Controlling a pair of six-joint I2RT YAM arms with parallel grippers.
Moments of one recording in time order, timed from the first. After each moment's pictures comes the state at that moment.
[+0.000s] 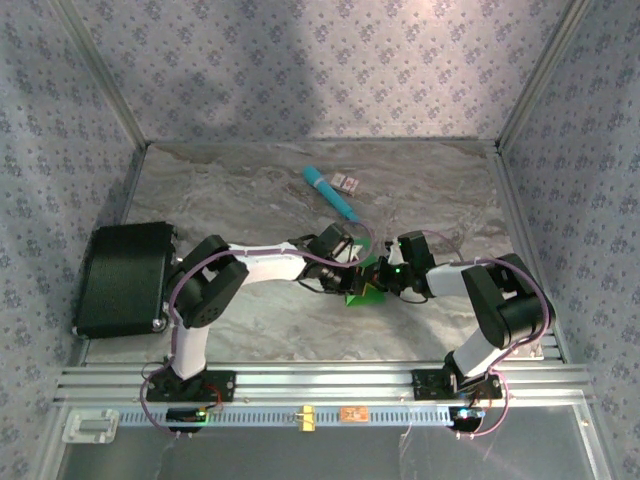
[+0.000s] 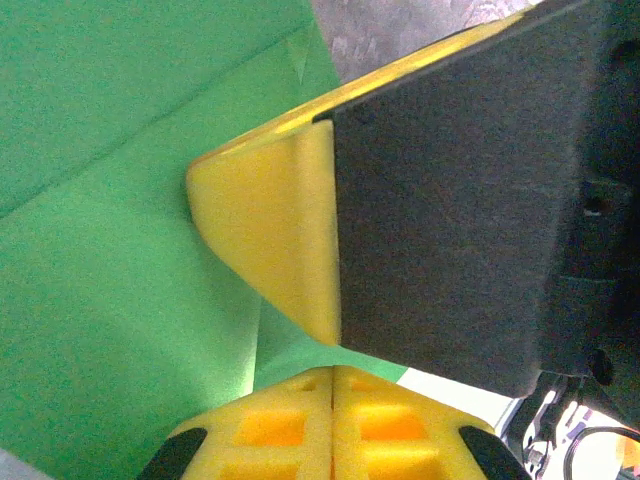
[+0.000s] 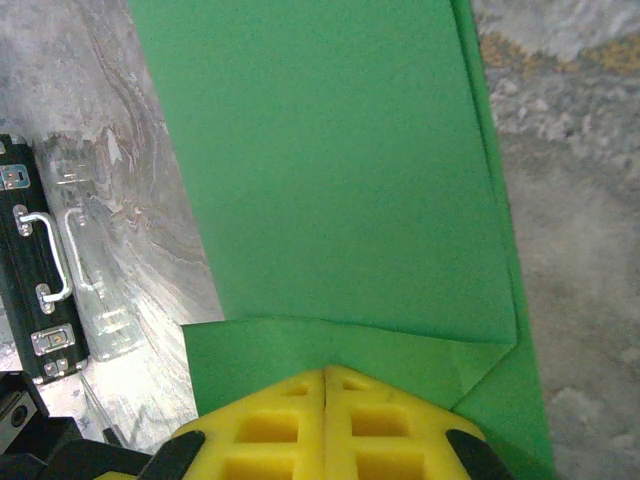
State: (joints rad) left arm -0.91 1.95 1.18 -0.22 0.52 -0.71; right arm 0.34 1.59 0.50 0.19 -0.60 0.80
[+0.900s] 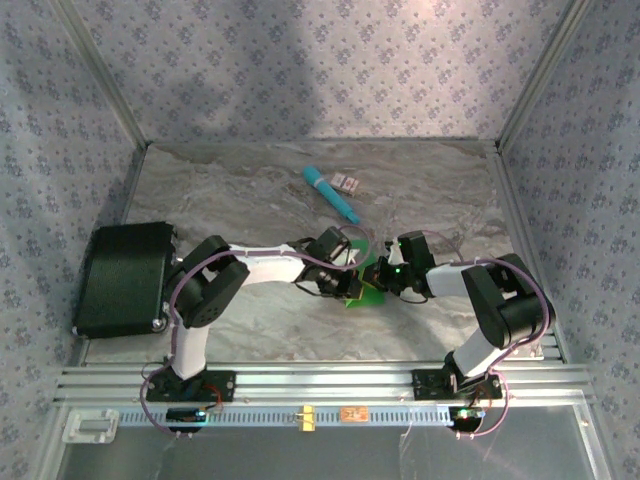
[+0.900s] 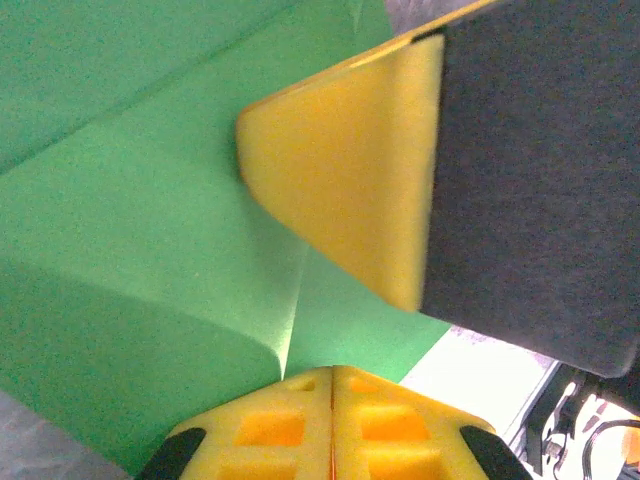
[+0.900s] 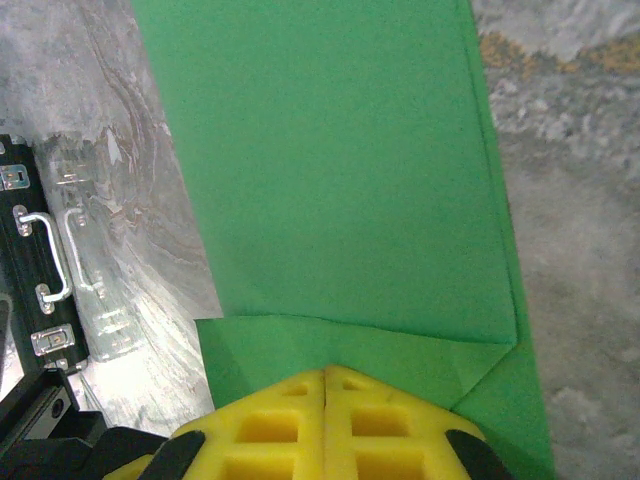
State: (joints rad) left arm -0.91 1.95 1.14 -0.21 0.52 -0.71; right arm 0.34 1.59 0.50 0.19 -0.60 0.80
